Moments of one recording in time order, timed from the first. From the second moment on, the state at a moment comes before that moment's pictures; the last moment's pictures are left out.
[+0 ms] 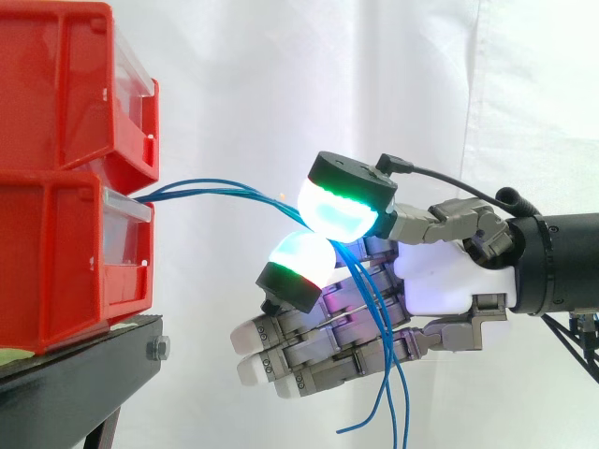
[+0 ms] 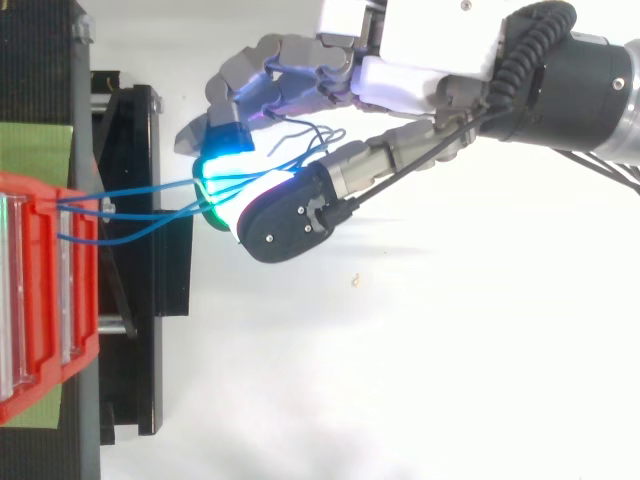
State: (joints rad) arm 0.07 -2.33 -1.13 -2.85 -1.42 -0.05
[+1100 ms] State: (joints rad) arm 0.07 -2.33 -1.13 -2.85 -1.40 -0.06
